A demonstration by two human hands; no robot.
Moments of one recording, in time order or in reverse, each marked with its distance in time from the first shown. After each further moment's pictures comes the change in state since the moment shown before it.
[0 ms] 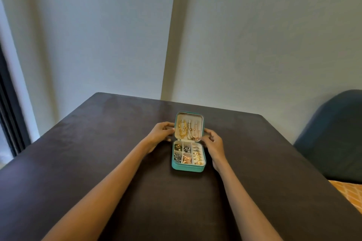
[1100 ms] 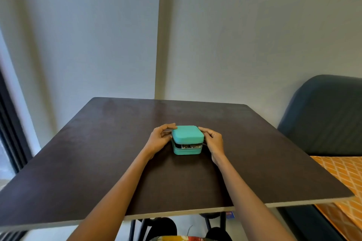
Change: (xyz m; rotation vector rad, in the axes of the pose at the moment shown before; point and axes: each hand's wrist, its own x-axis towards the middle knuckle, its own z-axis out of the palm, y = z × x) left_hand -0.060 -0.014 0.007 0.034 -0.051 0.268; right_hand -0.052 -0.001 -0.008 0.087 0.132 0.005
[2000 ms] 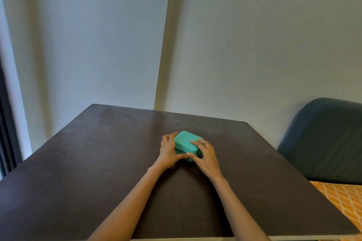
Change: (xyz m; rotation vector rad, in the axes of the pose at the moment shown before) left_hand 0.029 -0.002 0.049 0.457 0.087 -0.023; right_hand 0.008 0.000 -0.014 -0.732 -0.238 -0.397
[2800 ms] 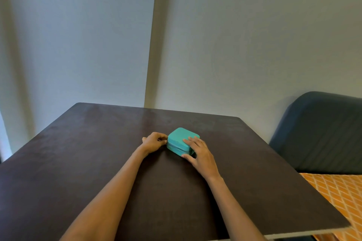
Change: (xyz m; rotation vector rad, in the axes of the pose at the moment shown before) left_hand 0.049 -0.017 -0.025 0.086 -0.179 -0.130; right_hand 0.004 0.013 -0.004 -0.273 0.049 -0.182
